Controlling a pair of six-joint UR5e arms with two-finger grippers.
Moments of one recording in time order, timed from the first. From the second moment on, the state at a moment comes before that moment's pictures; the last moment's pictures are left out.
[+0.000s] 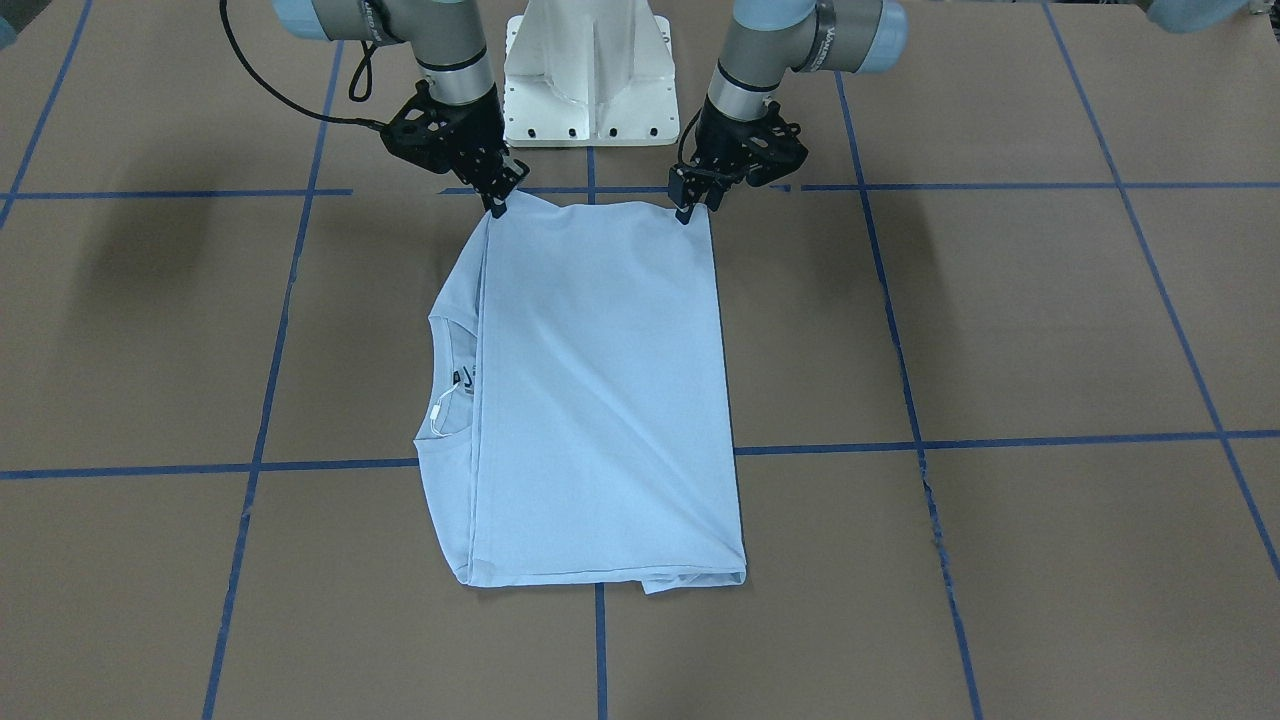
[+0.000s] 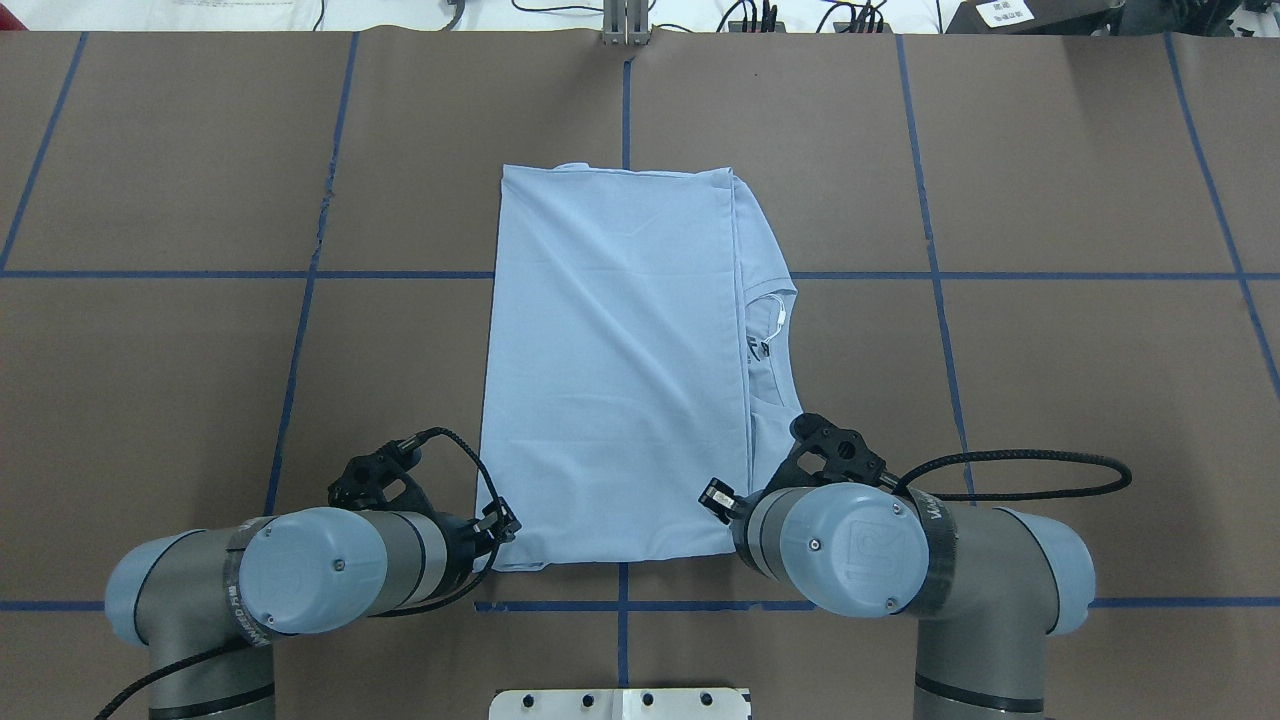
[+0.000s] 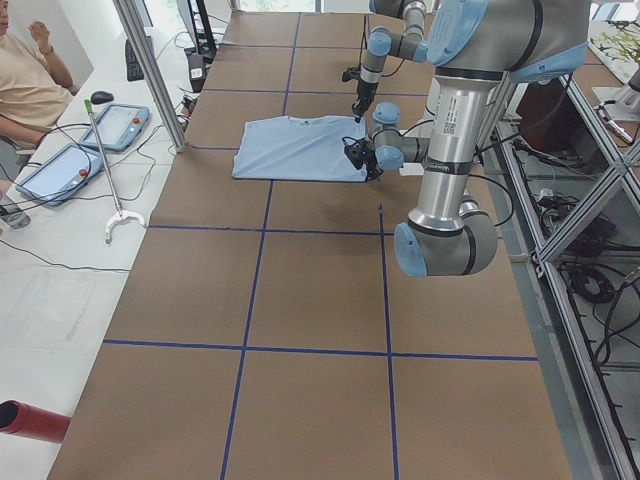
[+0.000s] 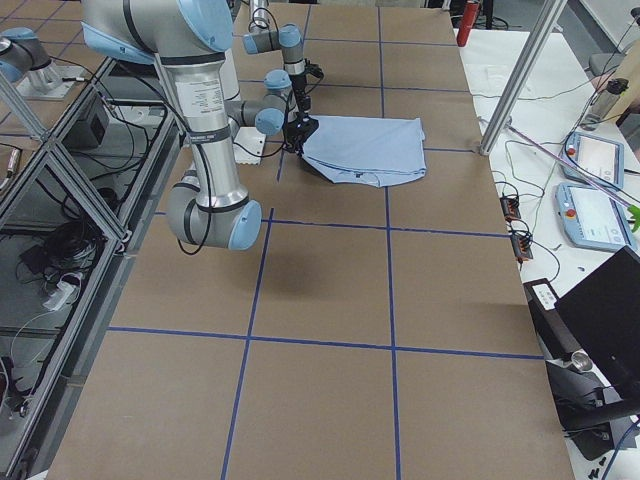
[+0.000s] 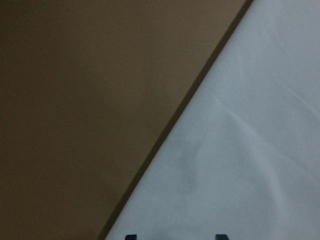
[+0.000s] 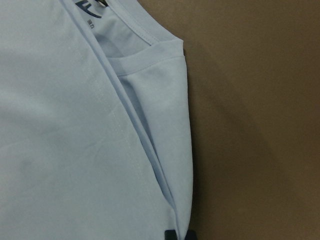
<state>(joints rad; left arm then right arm) -0.22 -1.88 -1.92 -1.89 -1.59 -2.04 0.22 -1.20 2.00 -1.52 1.56 2.04</state>
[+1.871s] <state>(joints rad) -0.20 -1.88 -2.22 -1.74 -1.64 -2.08 0.22 -1.29 2.24 -1.52 1.62 2.04</state>
